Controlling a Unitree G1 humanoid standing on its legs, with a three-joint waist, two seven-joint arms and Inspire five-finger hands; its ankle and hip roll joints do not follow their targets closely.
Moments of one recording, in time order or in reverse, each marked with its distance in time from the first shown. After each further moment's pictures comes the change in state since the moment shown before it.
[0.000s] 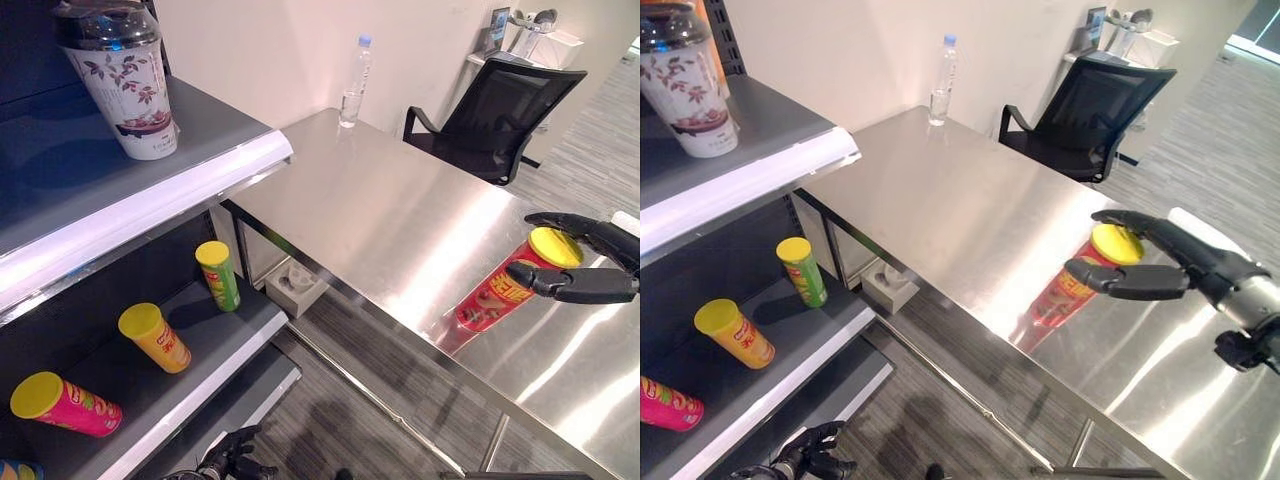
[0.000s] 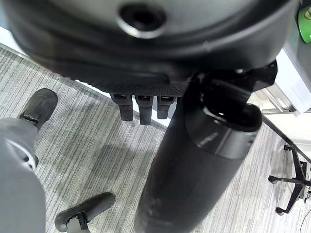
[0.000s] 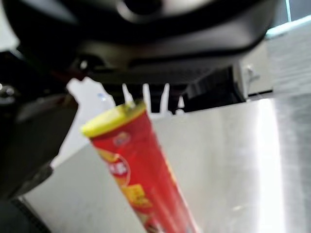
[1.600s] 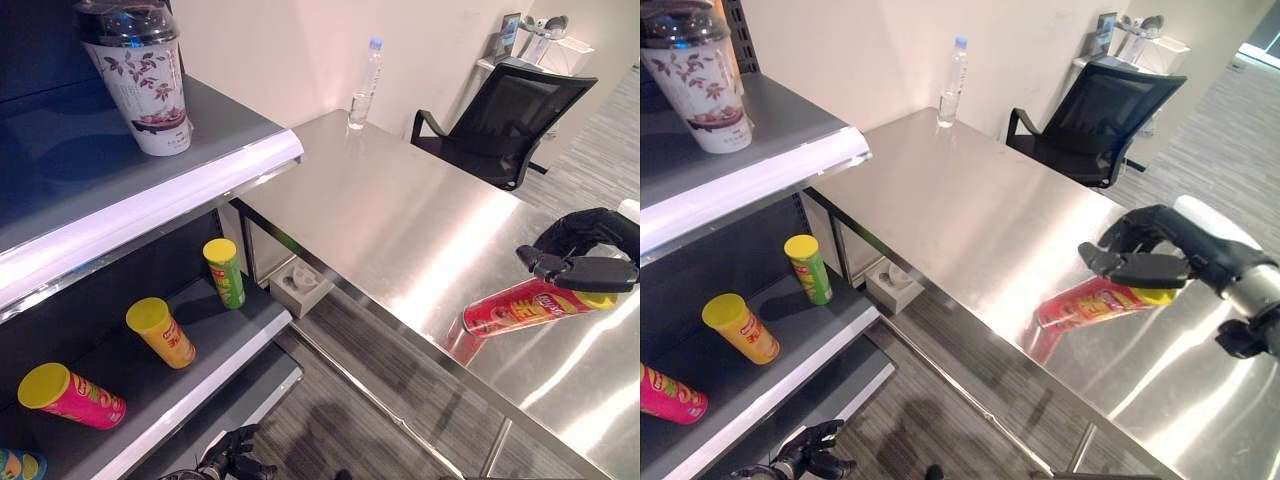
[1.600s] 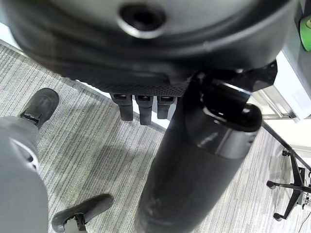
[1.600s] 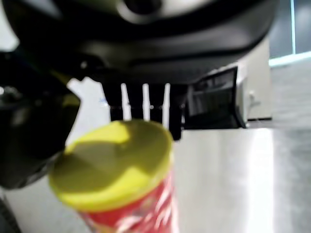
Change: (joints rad) left arm 0.003 0.001 0.002 0.000 0.000 0.000 0.007; right arm -0.041 -0.013 -0.008 0.022 -0.121 0.007 -0.052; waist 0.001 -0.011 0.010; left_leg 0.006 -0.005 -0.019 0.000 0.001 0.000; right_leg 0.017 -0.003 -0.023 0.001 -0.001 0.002
